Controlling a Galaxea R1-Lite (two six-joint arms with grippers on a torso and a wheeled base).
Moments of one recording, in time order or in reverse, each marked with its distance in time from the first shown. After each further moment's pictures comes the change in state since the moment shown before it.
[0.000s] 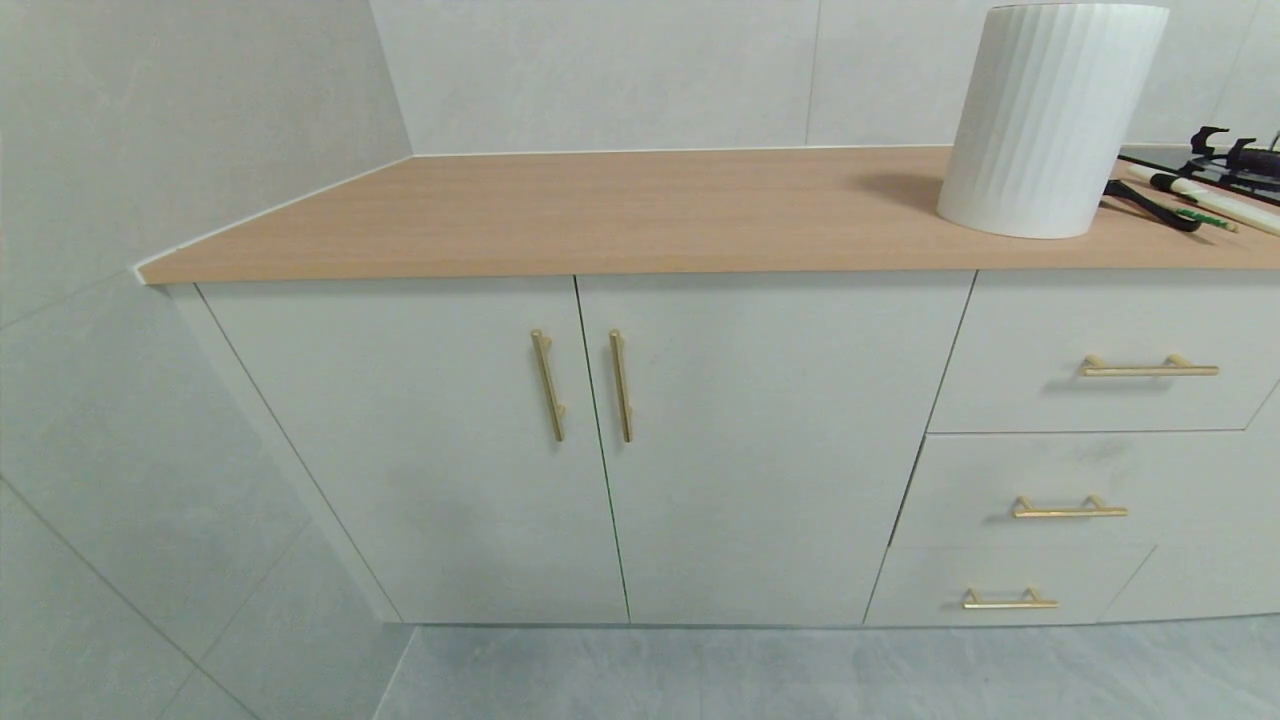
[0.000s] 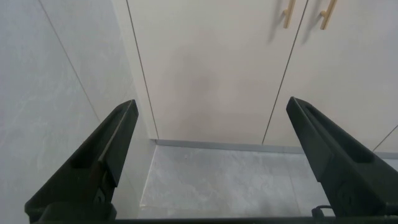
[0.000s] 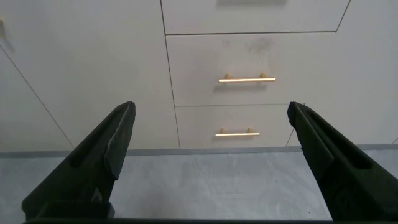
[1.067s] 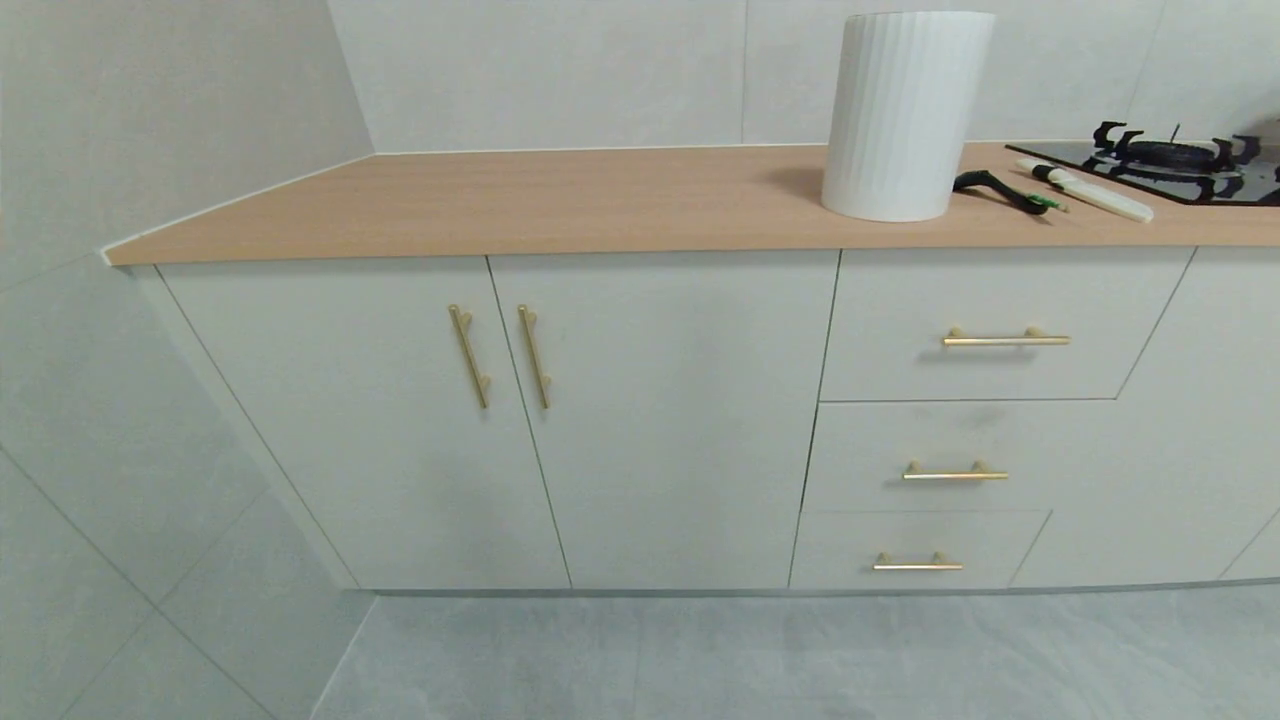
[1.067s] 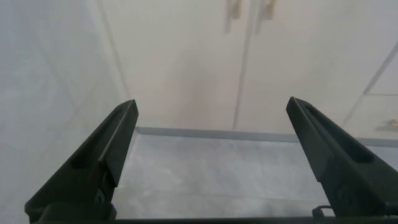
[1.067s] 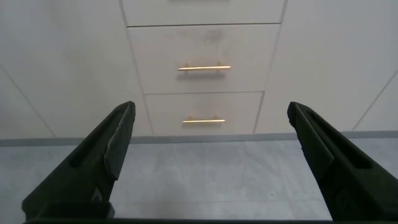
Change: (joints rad) left arm 0.000 0.000 0.000 0.000 0.000 0.001; right arm 0.000 0.000 0.000 0.002 0.001 -0.004
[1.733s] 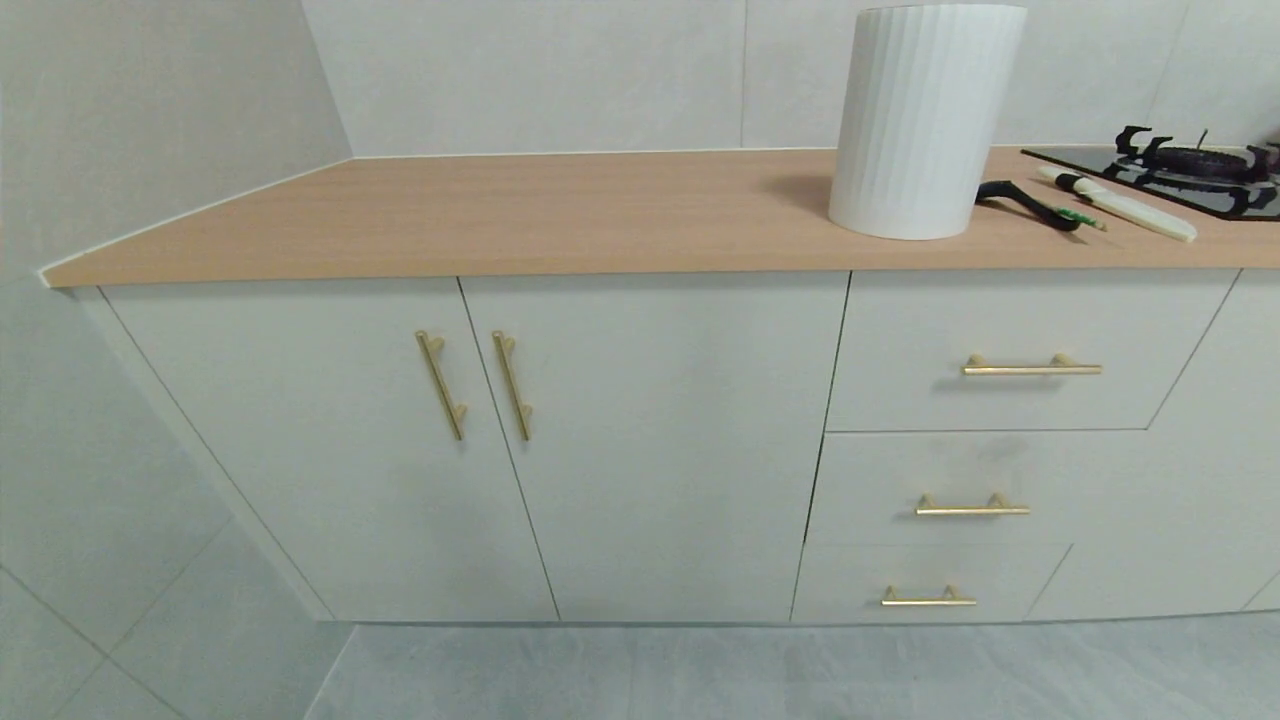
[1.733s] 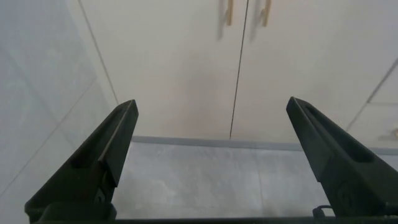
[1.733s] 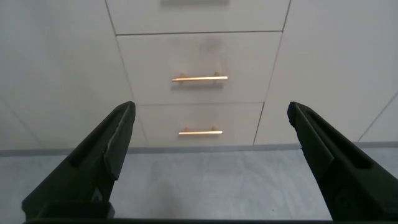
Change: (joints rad) left arm 0.000 0.000 0.000 0.000 0.000 0.002; right arm 0.000 0.000 0.000 0.000 0.000 0.000
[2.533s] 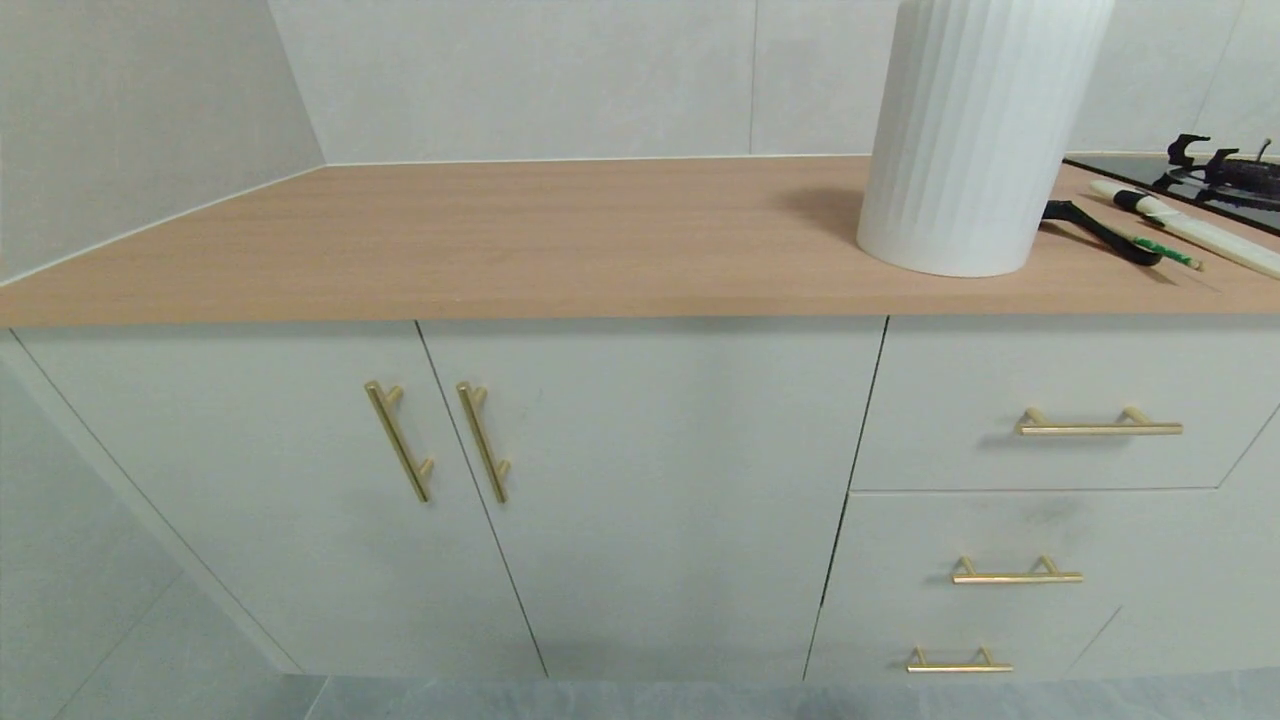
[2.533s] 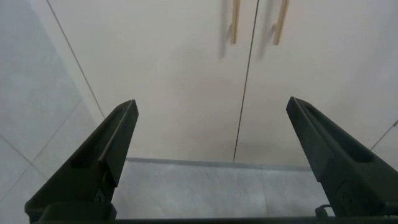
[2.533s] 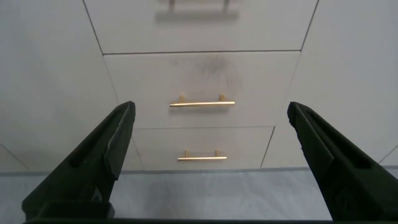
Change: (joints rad) left arm 0.000 0.000 0.000 0.000 -0.001 0.014; right arm 0.000 0.000 0.000 0.000 0.000 0.001
